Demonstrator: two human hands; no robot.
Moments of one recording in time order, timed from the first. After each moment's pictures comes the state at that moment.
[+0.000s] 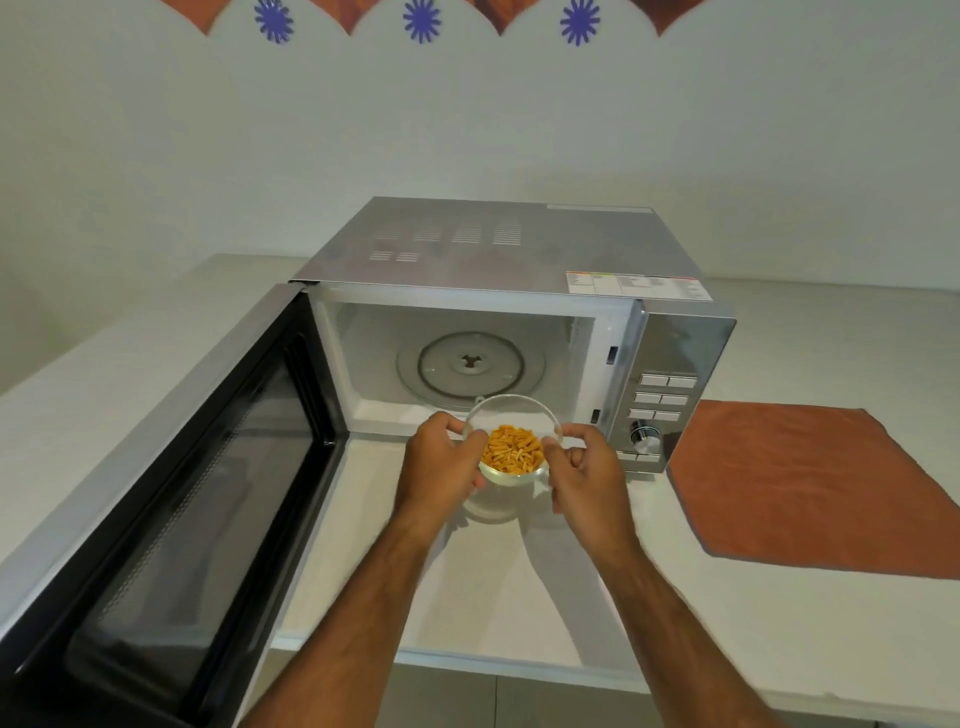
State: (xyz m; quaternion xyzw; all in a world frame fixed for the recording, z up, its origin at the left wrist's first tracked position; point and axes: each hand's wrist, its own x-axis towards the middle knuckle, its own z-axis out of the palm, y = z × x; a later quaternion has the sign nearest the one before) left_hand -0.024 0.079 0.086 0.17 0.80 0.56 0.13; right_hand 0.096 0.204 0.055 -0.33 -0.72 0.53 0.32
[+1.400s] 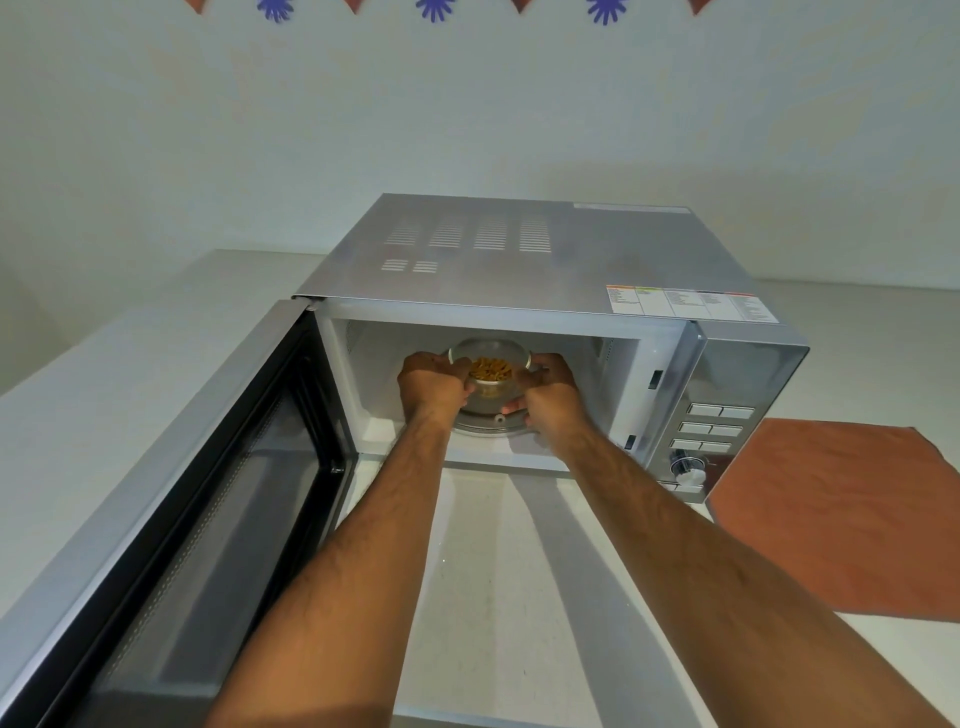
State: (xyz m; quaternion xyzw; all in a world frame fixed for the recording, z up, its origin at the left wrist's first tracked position) left_hand -0.173 0.159 0.082 0.06 0.77 0.62 0.13; right_hand -0.068 0.266 0.083 -0.36 -0.66 0.62 0.22
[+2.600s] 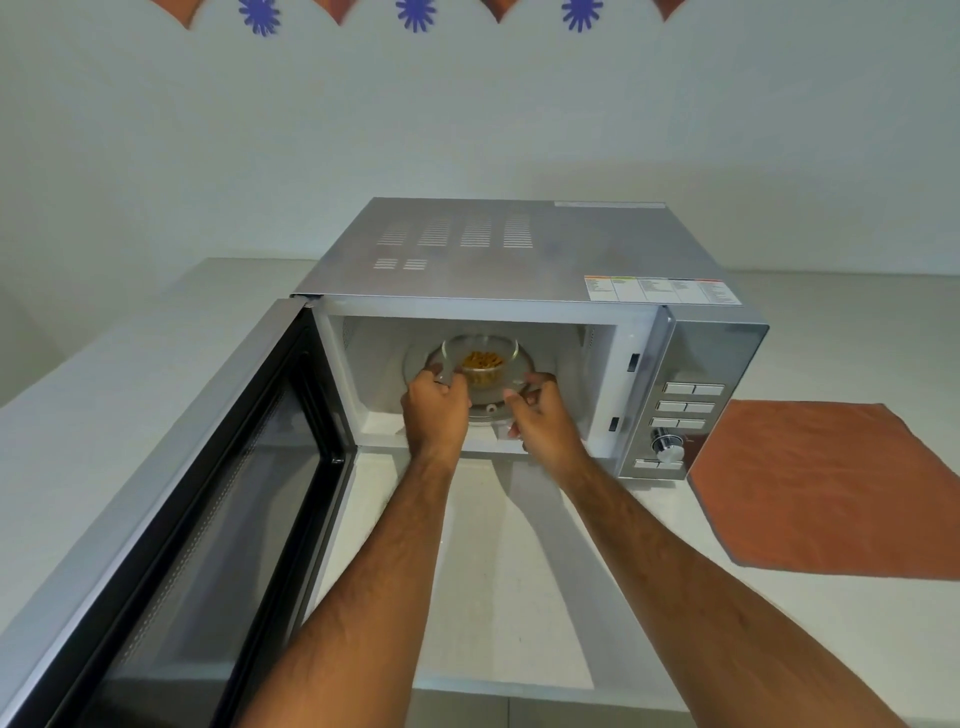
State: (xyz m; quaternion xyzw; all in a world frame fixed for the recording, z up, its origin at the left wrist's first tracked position) left_hand -0.117 0.136 0.072 0.10 0.79 0.60 0.05; right_hand -0.017 0.238 0.060 -0.31 -0.72 0.57 0.23
